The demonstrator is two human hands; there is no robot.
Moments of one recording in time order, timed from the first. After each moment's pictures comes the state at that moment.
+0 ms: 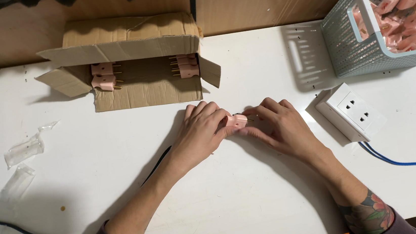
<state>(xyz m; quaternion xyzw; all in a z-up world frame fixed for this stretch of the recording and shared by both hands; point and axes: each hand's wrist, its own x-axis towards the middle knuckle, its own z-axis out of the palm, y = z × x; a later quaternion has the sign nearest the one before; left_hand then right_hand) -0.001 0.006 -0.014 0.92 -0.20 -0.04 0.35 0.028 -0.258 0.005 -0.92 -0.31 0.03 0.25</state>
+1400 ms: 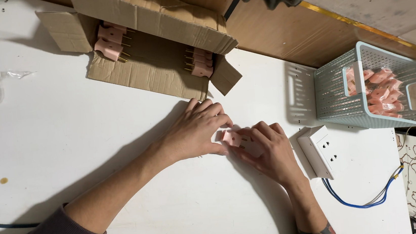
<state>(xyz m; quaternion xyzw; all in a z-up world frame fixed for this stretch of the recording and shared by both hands) 0.009 0.015 -0.028 0.91 -0.24 -0.04 0.35 0.023 -0.253 0.009 -0.90 -0.38 -0.01 0.21</state>
